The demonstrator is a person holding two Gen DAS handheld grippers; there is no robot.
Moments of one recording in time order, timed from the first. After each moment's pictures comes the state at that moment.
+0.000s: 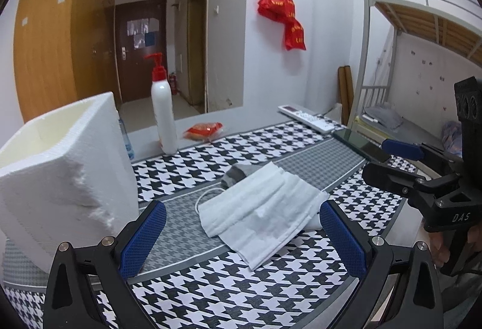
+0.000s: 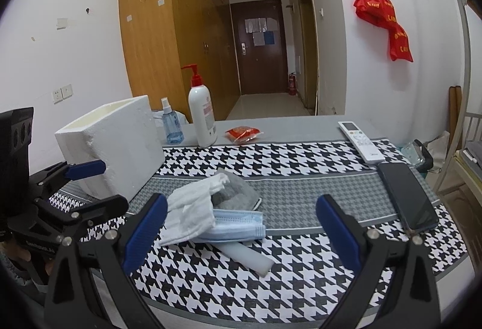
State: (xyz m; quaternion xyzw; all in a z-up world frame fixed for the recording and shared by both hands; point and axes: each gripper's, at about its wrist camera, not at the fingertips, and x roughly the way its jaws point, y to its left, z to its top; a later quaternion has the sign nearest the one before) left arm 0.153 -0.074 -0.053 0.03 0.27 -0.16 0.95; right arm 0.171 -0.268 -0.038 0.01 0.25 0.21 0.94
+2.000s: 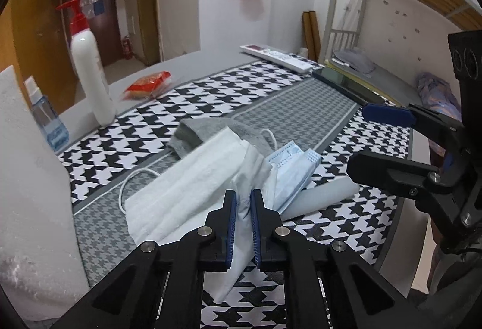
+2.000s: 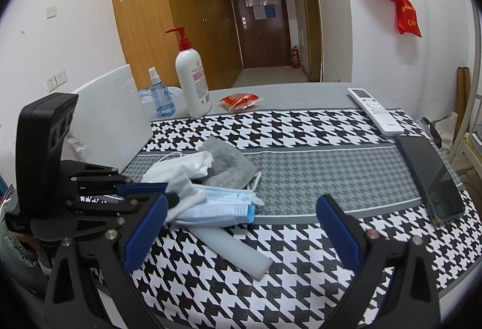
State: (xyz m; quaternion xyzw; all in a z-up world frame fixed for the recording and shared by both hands) left arm 0.221 -0.107 -0.100 0.08 0.38 -0.25 0.89; right arm 0.208 -0.262 -0.071 0.01 0.31 0.21 0.93
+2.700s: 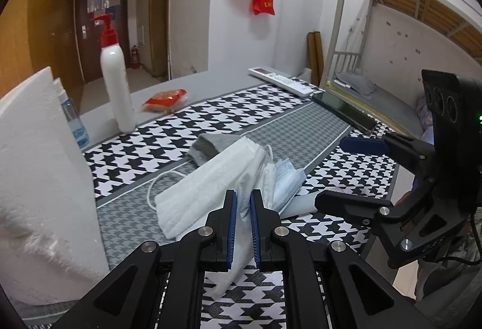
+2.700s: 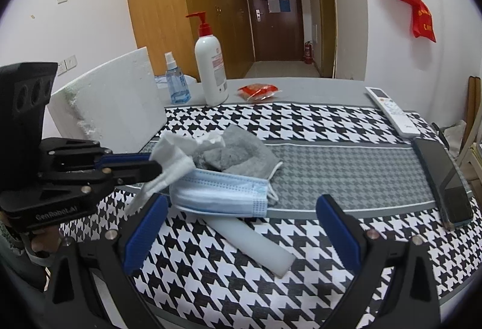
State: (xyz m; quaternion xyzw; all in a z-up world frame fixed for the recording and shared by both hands) left arm 0.195 -0.080 -0.072 0.05 0.34 -0.25 0.91; right arm 0.205 -0.241 -0.075 -0.01 0.32 0.24 0.91
